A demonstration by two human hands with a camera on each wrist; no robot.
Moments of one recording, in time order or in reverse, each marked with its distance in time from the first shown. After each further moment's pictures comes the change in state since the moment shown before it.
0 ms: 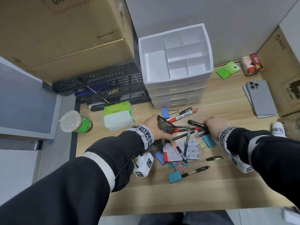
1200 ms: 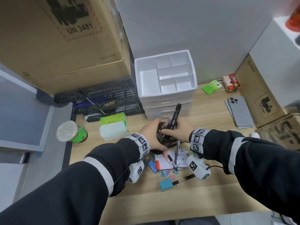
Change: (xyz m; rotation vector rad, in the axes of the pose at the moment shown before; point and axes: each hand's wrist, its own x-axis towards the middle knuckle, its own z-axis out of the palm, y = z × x) left_hand -0.024 0.026 -0.012 0.144 0.048 0.346; right_hand -0.051 -0.074 -0.085 1.175 0.248 -0.138
